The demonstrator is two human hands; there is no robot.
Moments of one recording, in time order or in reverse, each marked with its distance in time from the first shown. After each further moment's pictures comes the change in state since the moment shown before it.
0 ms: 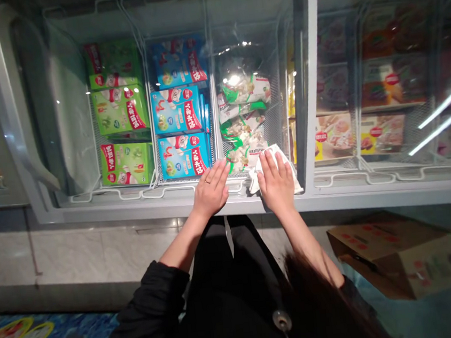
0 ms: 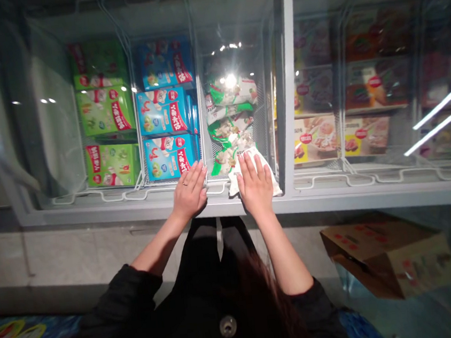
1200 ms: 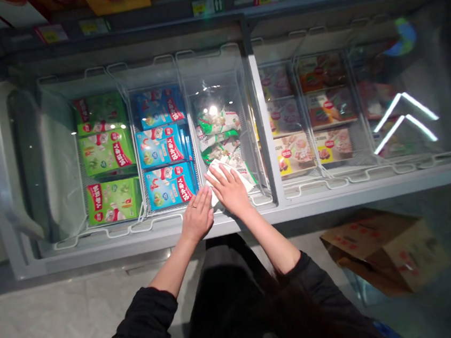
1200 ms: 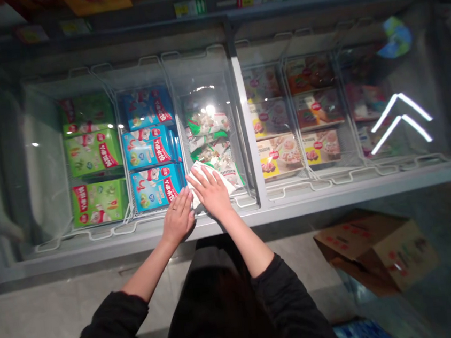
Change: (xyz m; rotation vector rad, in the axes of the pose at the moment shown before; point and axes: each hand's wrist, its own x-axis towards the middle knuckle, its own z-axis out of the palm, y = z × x) left_hand 0.010 0.004 -0.006 0.008 0.037 0.088; right_hand 0.045 -0.030 -0.019 -0.088 -0.016 -0.242
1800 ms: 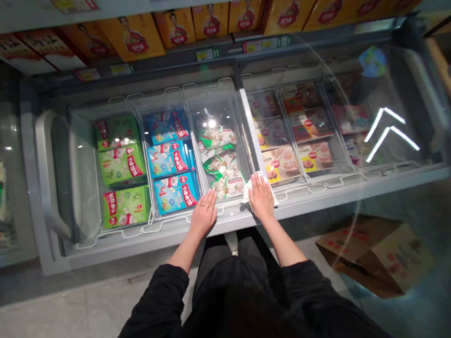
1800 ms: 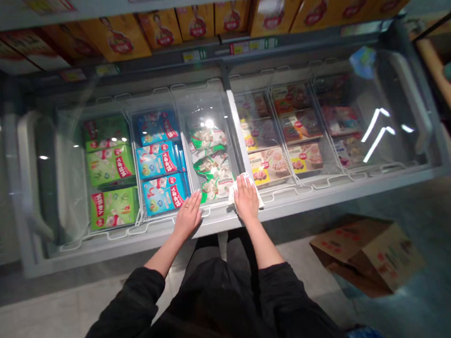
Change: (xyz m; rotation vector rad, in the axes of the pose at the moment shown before) left_hand 0.017 0.020 -0.020 0.034 -0.070 0.027; right_hand -0.062 0.057 -0.010 0.018 0.098 0.426
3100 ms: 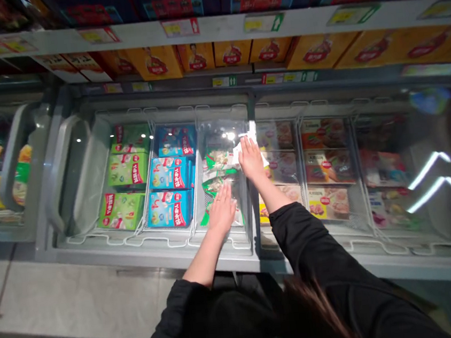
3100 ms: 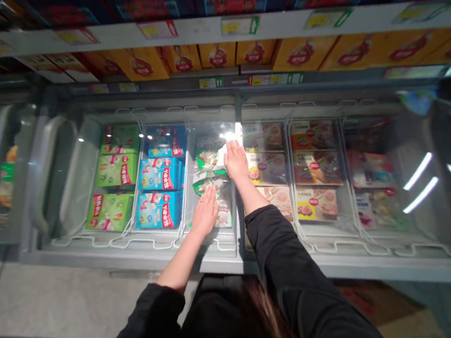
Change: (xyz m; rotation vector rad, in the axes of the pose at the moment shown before) left_hand 0.182 0.063 0.022 0.001 -0.098 -0.454; right_hand 0.278 0.027 -0.007 0.069 0.017 -0.309
